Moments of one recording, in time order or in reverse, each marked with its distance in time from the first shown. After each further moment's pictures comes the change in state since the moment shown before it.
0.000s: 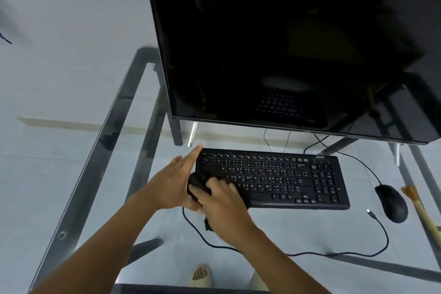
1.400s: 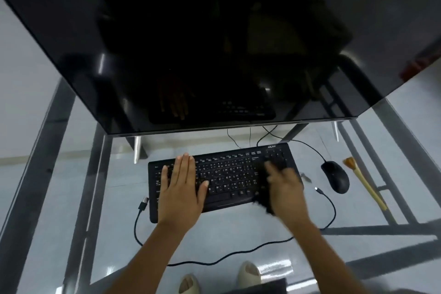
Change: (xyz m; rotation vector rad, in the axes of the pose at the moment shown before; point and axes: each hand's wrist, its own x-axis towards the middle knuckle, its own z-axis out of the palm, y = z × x) left_hand 0.057 0.083 0.096 0.379 0.386 -0.023; right_hand -0.097 0.175 -0.076 -0.112 0.306 0.633
